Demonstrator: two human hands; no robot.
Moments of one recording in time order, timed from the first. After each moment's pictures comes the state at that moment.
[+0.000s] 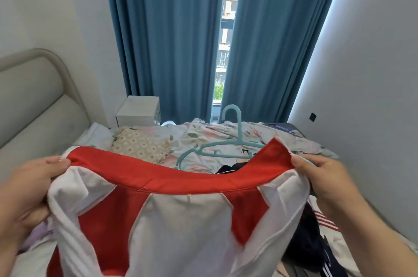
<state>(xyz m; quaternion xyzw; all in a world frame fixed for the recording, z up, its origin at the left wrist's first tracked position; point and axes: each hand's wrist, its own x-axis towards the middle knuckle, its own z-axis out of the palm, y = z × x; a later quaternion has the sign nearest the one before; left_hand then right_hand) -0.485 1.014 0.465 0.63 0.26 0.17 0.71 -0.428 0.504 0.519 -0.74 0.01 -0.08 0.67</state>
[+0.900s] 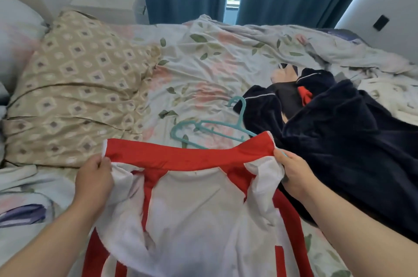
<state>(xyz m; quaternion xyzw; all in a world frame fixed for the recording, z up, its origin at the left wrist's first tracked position) -0.262 0.991 -0.057 0.81 0.35 0.12 0.44 -0.172 0.564 -0.047 -0.66 0.22 0.15 0.70</state>
